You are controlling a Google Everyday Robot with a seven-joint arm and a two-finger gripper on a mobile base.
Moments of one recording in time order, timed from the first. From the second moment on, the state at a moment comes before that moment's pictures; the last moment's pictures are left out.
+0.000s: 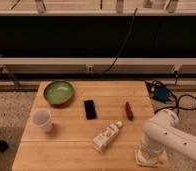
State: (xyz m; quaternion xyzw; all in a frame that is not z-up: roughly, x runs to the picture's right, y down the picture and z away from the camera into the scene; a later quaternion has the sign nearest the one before) arm 0.246 0.324 0.676 -0.36 -0.12 -0.32 0.87
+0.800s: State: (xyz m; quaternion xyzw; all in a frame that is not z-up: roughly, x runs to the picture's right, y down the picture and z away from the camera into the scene) arm 0.267 0.334 0.692 -0.34 -0.09 -0.29 0.89
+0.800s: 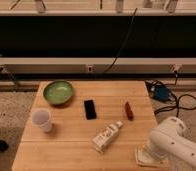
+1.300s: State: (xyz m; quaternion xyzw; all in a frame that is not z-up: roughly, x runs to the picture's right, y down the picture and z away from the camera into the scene) arm 0.277 0.339 0.699 -0.35 -0.09 -0.28 0.89
